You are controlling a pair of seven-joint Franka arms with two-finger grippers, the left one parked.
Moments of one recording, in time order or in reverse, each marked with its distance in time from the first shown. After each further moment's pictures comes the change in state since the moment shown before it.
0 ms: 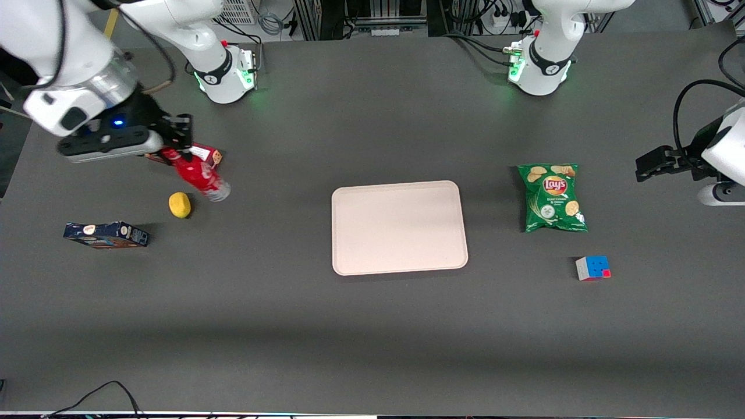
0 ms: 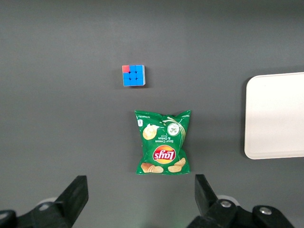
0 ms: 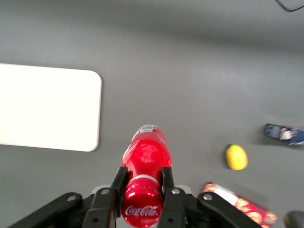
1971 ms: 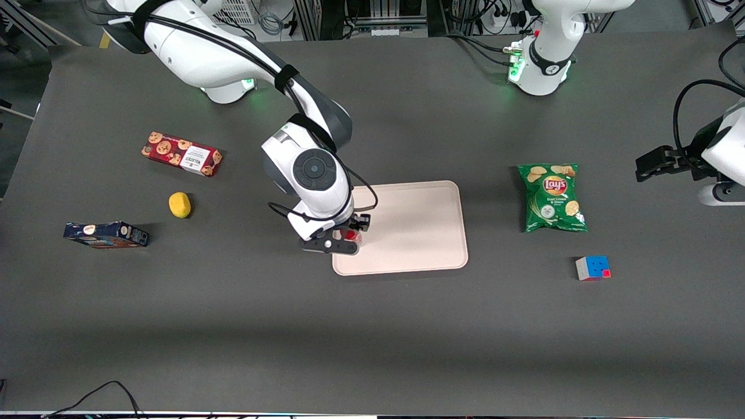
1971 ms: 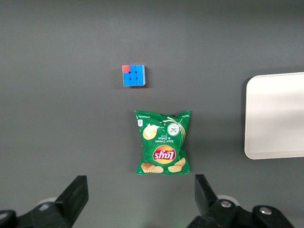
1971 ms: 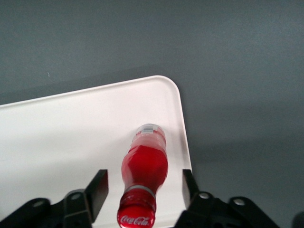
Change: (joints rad) arm 0.171 0.738 0.206 0.266 -0.216 0.341 0.661
